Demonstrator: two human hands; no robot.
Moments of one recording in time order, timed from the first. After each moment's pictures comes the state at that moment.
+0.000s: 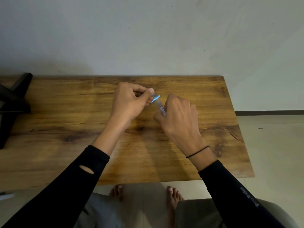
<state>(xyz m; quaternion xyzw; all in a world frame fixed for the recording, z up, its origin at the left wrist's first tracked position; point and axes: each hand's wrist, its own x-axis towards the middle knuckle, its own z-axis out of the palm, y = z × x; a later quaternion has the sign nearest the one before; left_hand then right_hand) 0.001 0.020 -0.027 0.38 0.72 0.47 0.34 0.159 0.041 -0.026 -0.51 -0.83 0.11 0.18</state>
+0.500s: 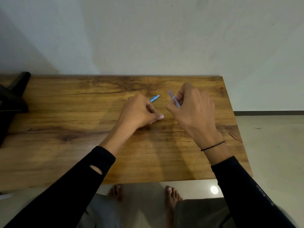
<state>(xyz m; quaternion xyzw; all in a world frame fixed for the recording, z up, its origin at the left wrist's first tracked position) 0.015 0.017 -0.050 0.49 0.76 0.23 0.36 0.183 0.064 -0.007 -0.54 -0.80 0.12 0.21</state>
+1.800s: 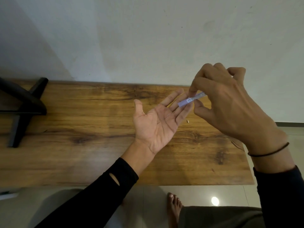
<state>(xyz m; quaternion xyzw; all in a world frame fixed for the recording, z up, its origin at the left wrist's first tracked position) 0.062 0.001 -0.024 0.03 0.10 0.68 0.73 0.213 0.072 0.093 -0.31 -0.94 0.01 0.13</state>
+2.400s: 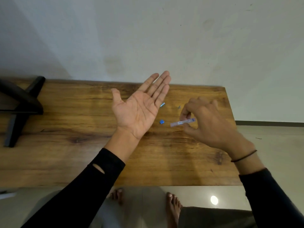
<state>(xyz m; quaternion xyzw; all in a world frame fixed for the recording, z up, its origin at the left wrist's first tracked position) 0.012 0.014 -0.015 0.02 0.04 0.72 0.69 0.221 0.072 0.017 -0.35 -0.92 0.16 0.06</state>
